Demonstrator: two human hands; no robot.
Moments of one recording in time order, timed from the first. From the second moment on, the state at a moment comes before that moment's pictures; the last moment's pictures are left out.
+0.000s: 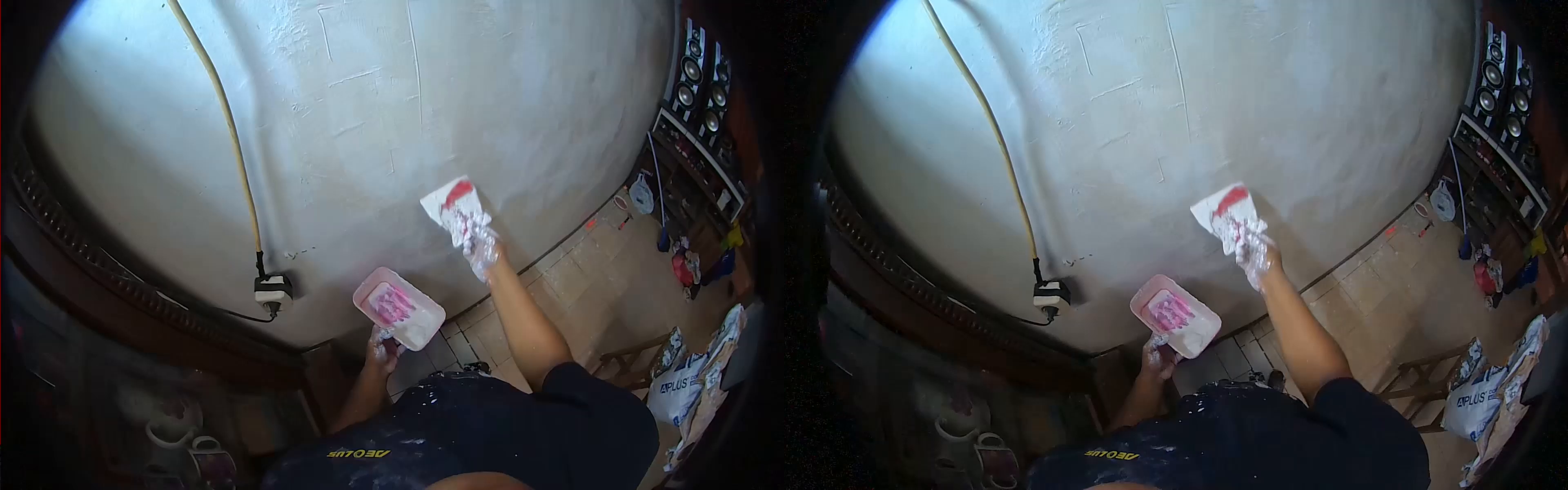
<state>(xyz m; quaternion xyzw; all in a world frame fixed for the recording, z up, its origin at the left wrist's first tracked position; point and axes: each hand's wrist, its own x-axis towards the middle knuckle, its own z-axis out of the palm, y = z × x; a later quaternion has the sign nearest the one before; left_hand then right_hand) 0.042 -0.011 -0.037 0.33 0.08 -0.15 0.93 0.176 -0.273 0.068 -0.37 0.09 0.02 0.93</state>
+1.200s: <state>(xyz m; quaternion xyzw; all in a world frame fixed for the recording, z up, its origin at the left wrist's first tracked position) 0.039 0.016 -0.077 0.37 0.00 -0.18 0.91 0.241 -0.231 0.421 -0.51 -0.12 -0.25 0.82</state>
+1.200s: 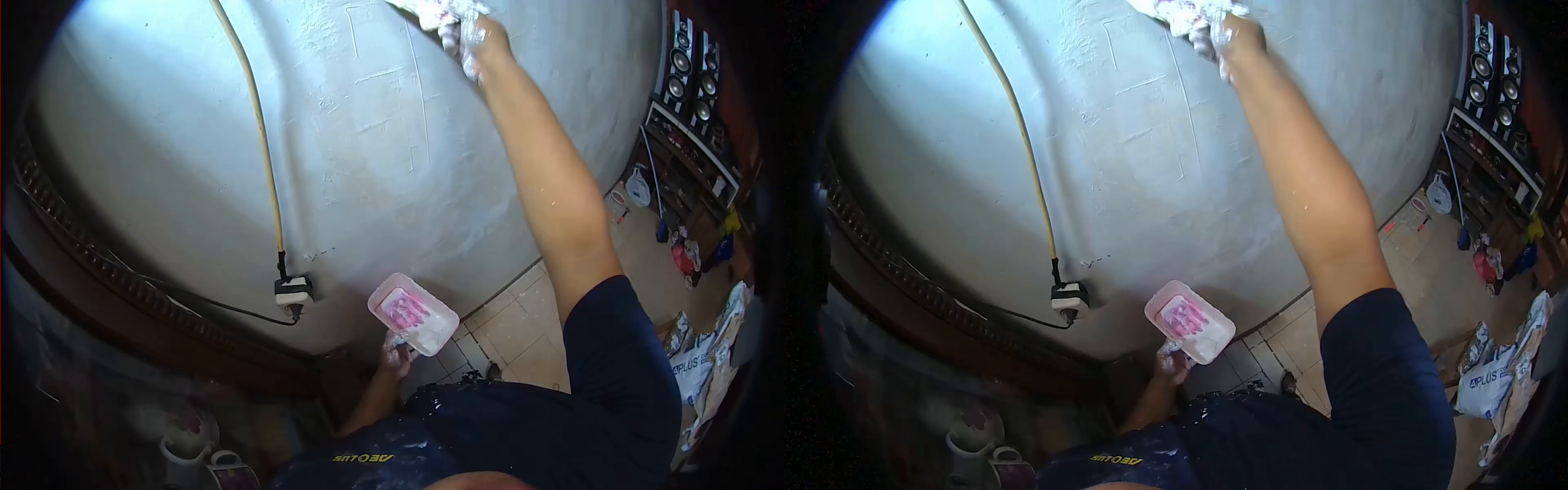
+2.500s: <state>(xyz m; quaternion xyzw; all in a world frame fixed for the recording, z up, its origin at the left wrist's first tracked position) 0.089 -0.054 -0.050 0.23 0.07 -0.25 0.94 0.173 -0.183 0.189 -0.56 0.09 -0.21 0.80</state>
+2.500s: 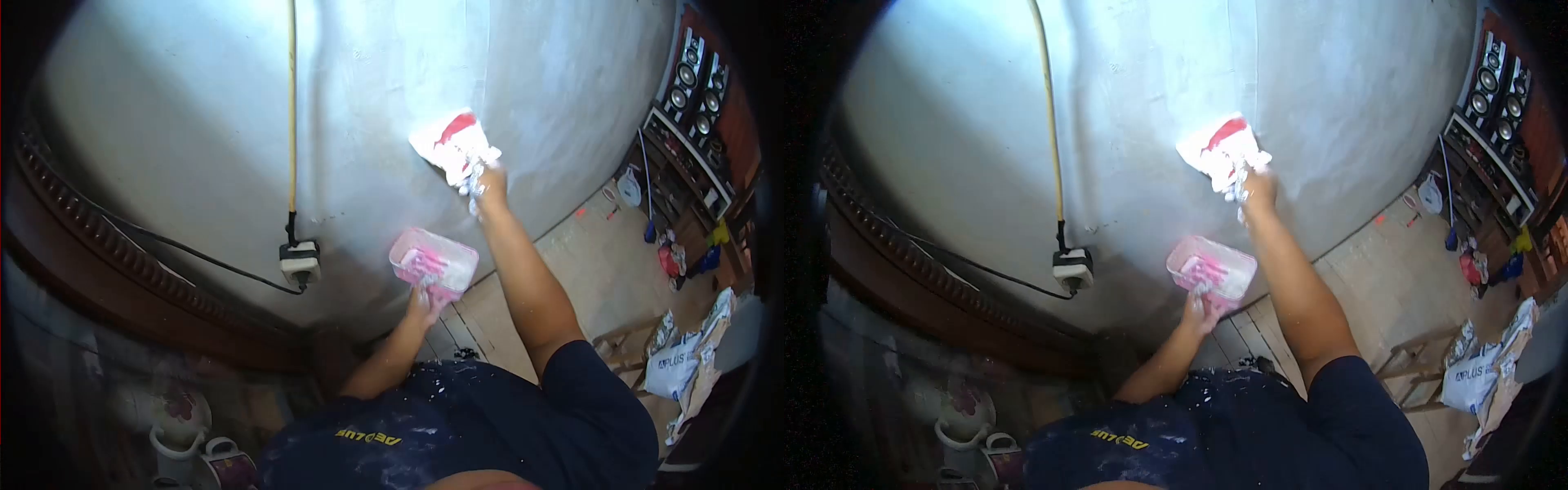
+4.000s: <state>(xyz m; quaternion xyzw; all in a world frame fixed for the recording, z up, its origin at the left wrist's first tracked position) 0.137 -0.153 -0.026 0.25 0.21 -0.05 0.94 0.150 -0.276 0.133 -0.43 -0.06 0.09 0.90</state>
